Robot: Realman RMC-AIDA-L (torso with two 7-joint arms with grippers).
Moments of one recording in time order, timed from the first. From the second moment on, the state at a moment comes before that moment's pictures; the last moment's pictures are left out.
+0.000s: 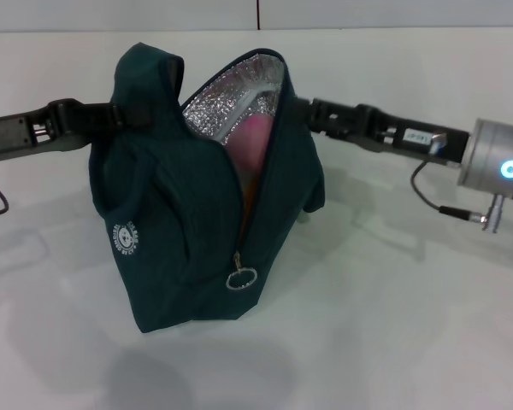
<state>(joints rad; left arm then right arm) -0.50 -1.97 0.61 0.67 1.83 1.77 -2.14 0.65 2.02 -1.53 -0.41 -0.95 -1.22 1.90</state>
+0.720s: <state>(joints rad) -0.51 -1.98 0.62 0.67 1.83 1.78 -2.13 0.64 2.02 -1.60 -0.44 -0.96 -1.19 1.75</state>
